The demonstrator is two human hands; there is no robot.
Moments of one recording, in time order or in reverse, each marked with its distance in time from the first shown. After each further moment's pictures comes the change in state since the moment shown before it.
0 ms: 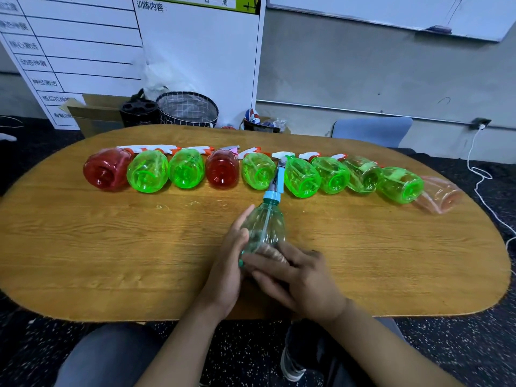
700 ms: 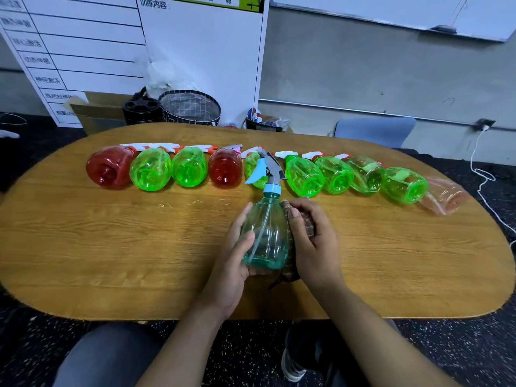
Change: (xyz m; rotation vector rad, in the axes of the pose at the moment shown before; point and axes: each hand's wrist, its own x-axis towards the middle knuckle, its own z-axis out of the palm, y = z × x) left_hand -0.004 0.004 -0.001 -0.070 -0.021 -0.010; right_hand 0.032 0.014 0.007 0.401 0.323 0.711
